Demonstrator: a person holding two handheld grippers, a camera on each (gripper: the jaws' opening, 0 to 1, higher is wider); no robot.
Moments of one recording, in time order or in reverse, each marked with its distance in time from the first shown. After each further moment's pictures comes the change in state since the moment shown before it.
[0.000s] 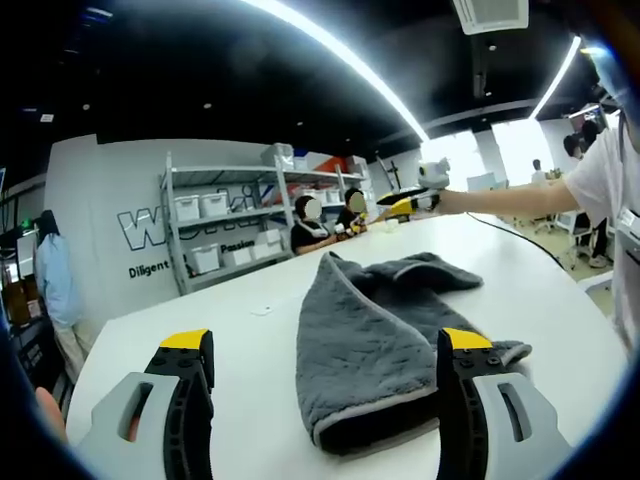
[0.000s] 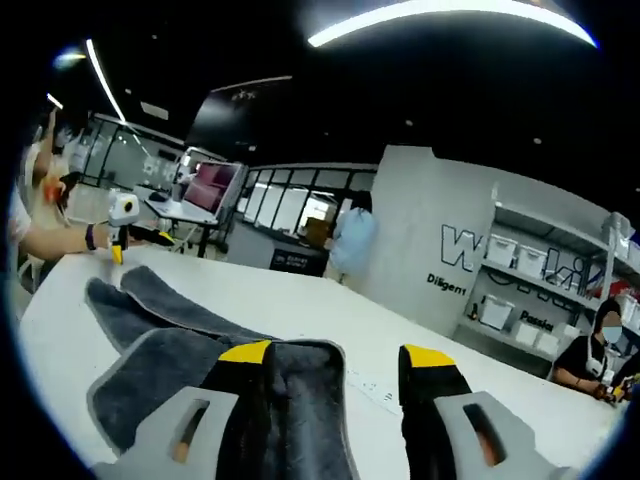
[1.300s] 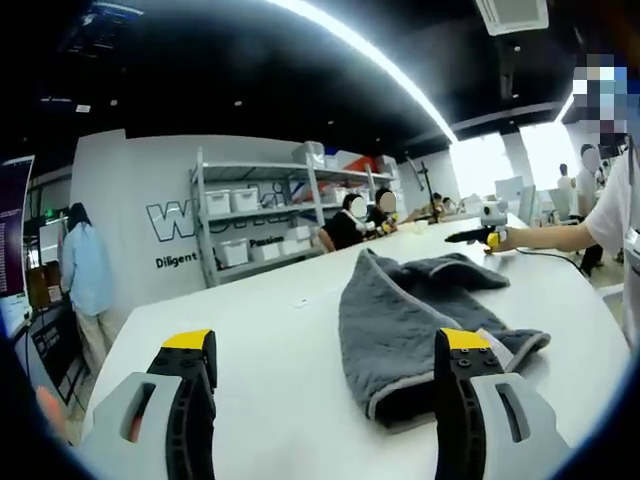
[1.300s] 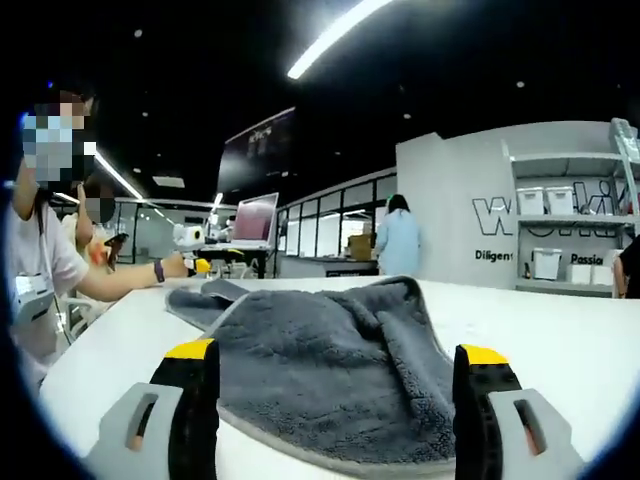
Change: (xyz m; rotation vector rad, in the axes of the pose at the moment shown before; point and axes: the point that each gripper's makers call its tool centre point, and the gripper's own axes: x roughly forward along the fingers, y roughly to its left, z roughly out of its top) left arm -0.023 0.049 -0.007 -0.037 0.014 0.121; right arm -0.054 0.069 -0.076 0.268 -0.100 0.171
